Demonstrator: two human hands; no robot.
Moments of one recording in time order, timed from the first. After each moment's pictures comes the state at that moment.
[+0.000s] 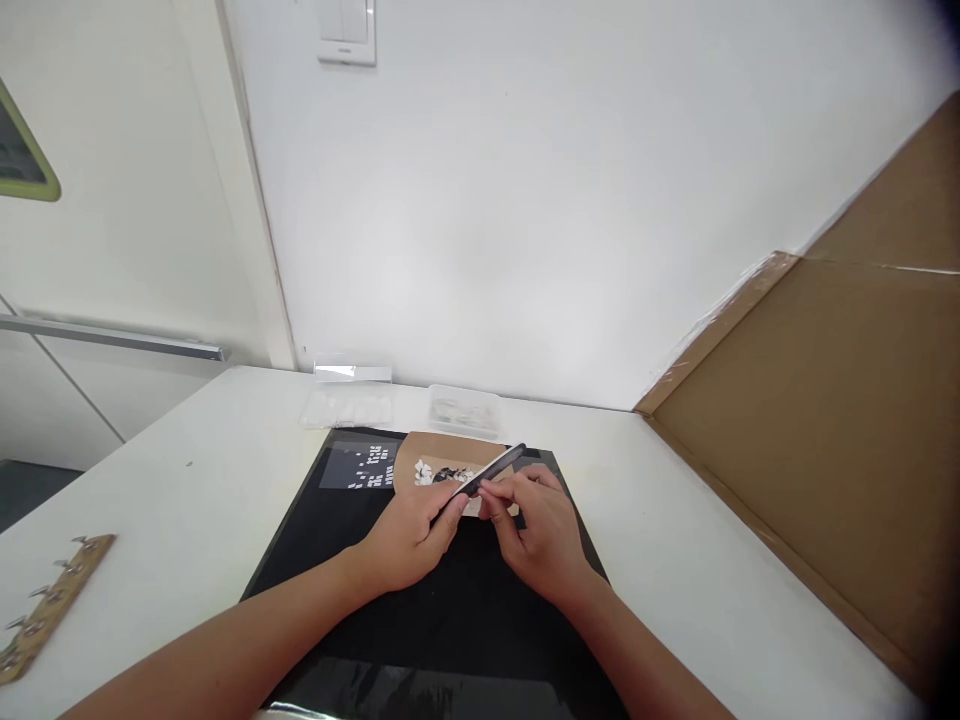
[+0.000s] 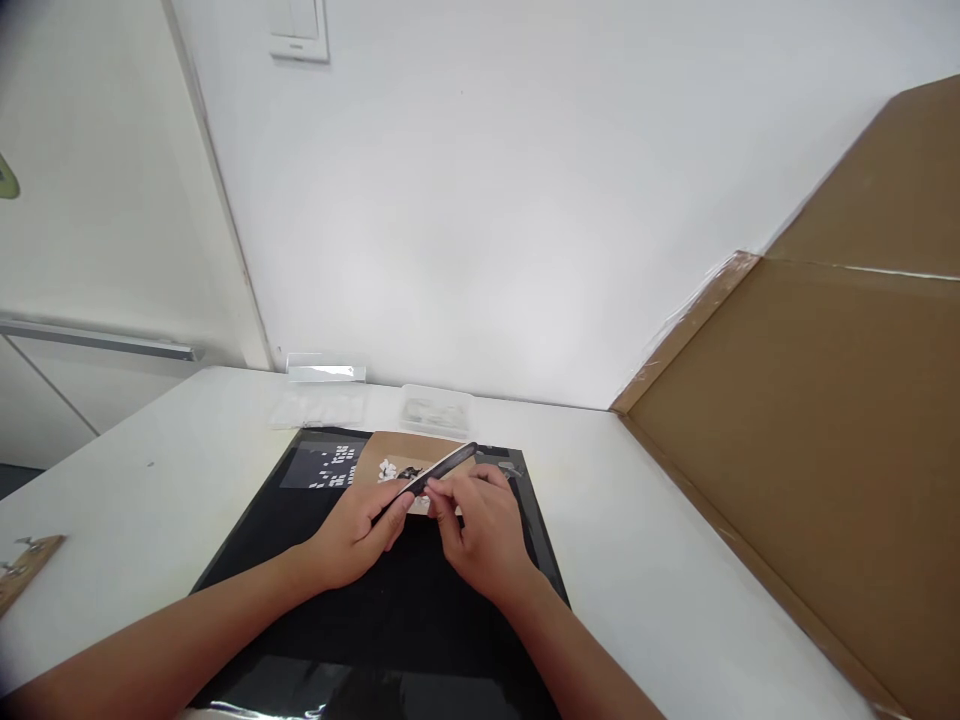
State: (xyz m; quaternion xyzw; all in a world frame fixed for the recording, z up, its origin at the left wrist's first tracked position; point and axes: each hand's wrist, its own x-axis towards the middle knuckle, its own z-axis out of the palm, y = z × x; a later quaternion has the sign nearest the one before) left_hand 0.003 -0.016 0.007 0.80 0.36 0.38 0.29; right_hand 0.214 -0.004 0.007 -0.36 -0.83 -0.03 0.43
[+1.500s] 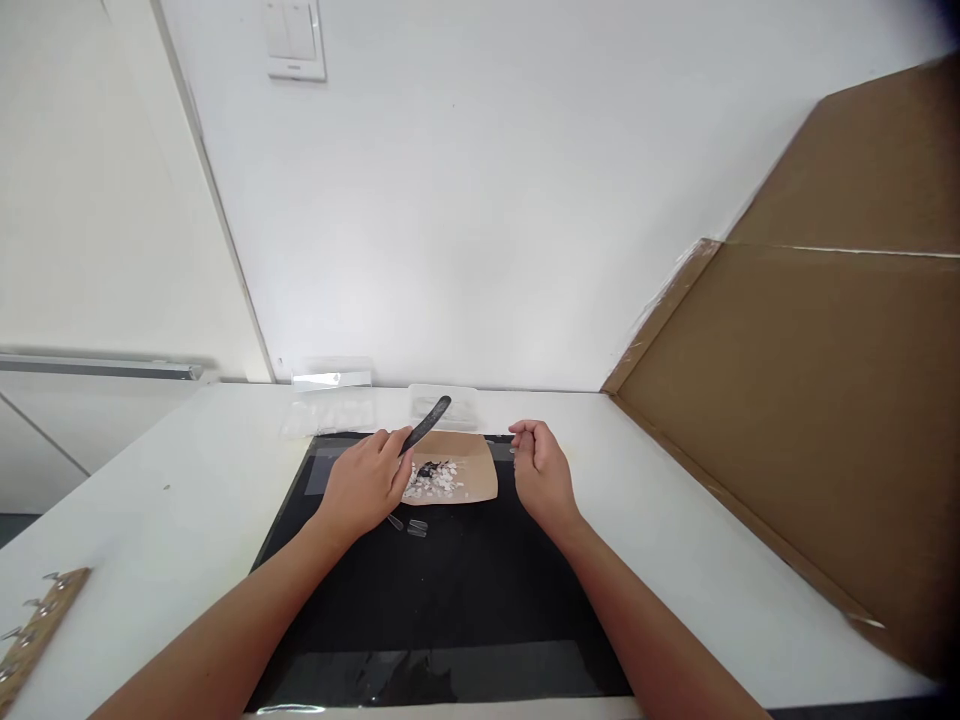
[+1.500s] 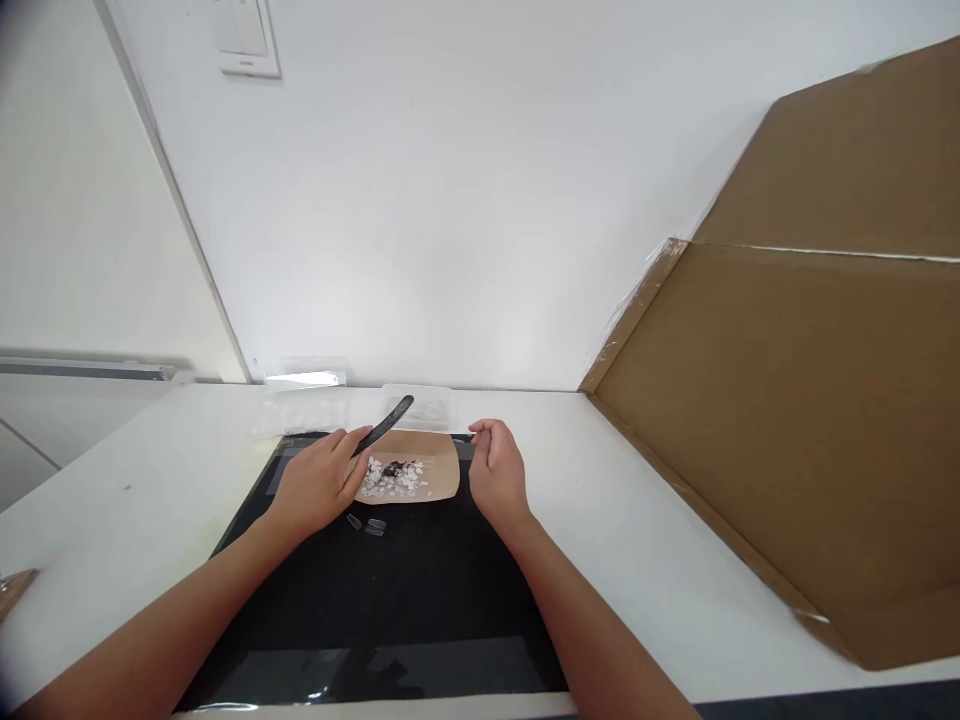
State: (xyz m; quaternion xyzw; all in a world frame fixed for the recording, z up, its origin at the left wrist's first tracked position) left_hand -0.030 0.022 0.008 0.81 0.50 0.27 -0.14; right_hand 0.243 0.028 0.001 -0.60 -0.60 0.15 0.51
